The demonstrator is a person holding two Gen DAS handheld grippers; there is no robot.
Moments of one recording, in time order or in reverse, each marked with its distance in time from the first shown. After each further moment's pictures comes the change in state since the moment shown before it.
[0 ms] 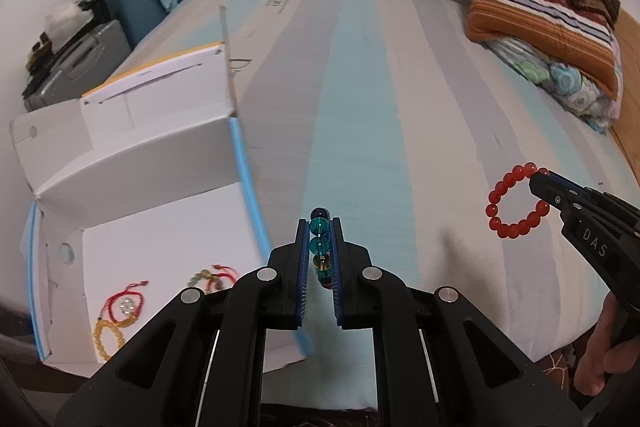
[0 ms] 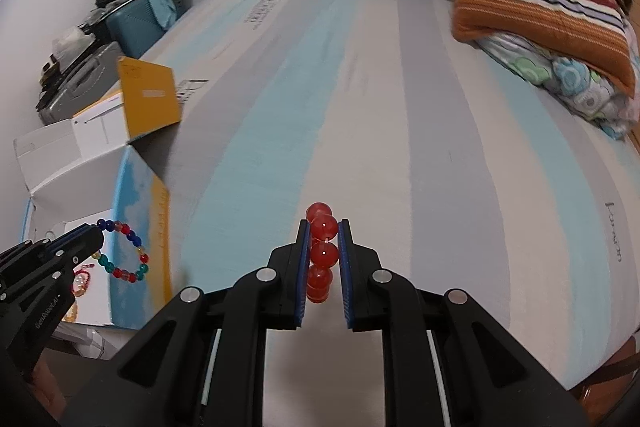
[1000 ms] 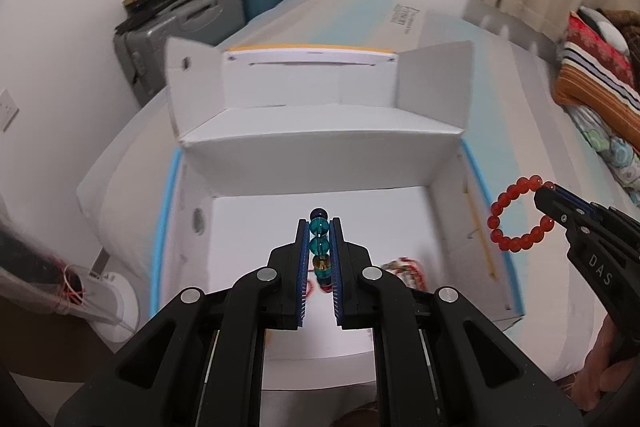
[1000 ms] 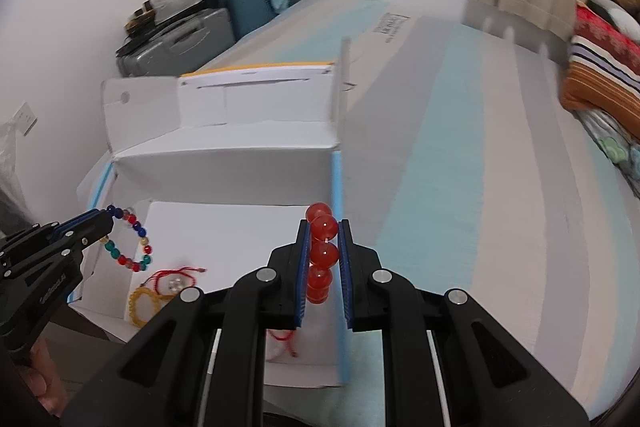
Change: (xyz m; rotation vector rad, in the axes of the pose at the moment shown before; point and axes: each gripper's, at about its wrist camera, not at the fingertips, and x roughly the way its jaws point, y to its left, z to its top) left arm -0.050 0.220 -0.038 -0.235 -0.031 0.147; right arm -0.010 0.228 -0.001 -0.246 -0.019 0.173
